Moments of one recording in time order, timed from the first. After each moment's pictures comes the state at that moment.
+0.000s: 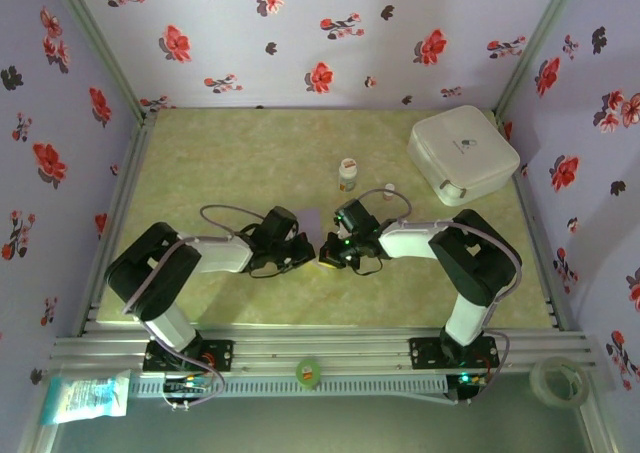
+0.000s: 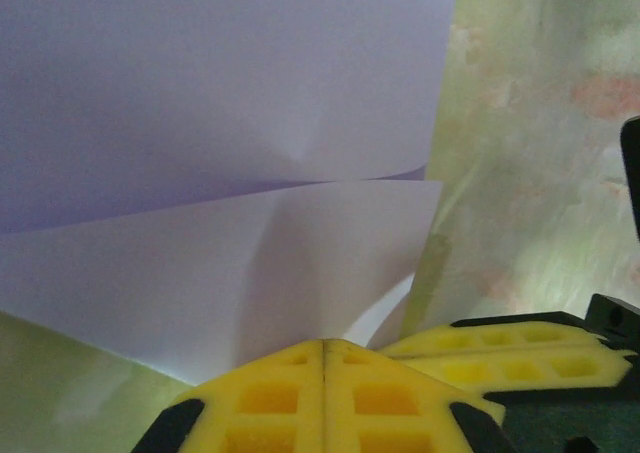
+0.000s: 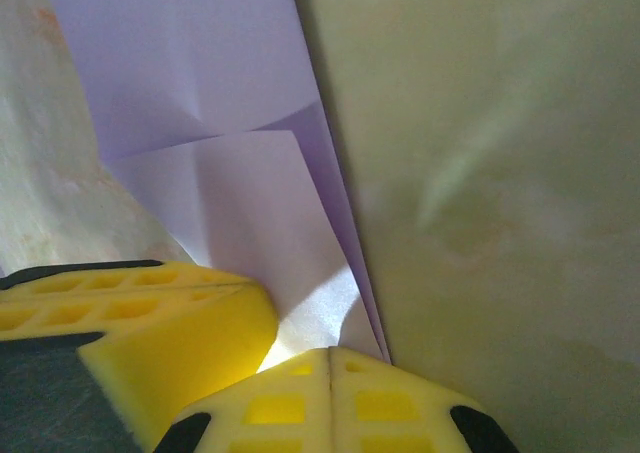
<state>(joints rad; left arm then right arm) -0.77 1.66 0.67 0.11 0.29 -1.08 0.75 1.75 0.80 -0.07 -0.47 0.97</state>
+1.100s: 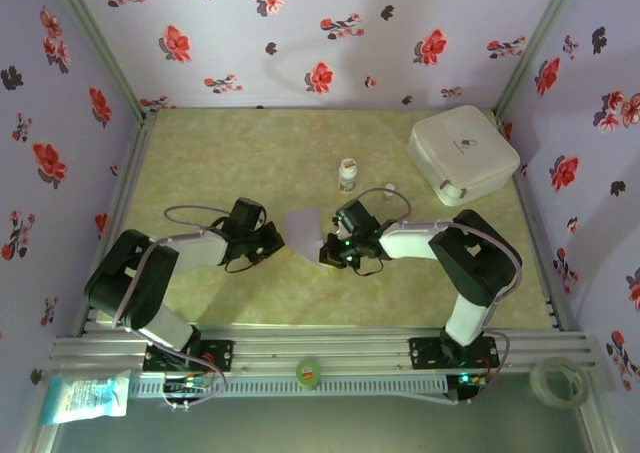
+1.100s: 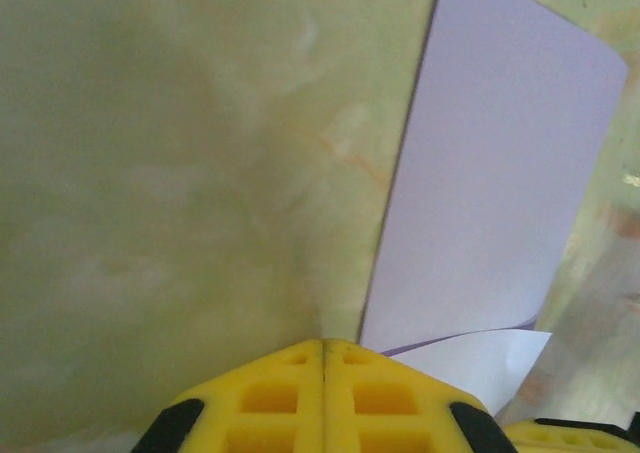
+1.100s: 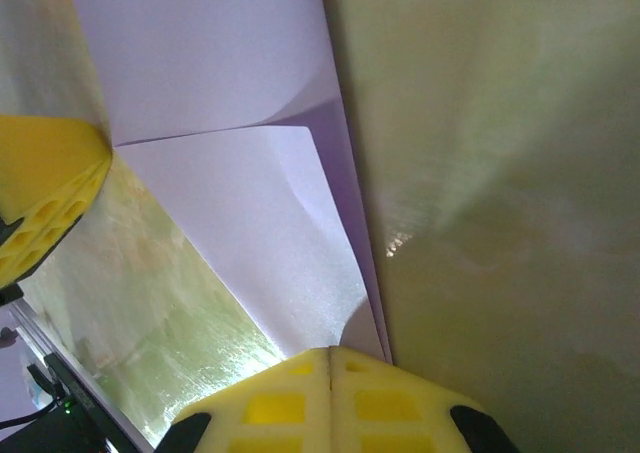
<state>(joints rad) -0.52 1.54 0.61 -0.03 0.25 -0.99 0.75 1.74 0.79 -0.06 -0.47 0.90</state>
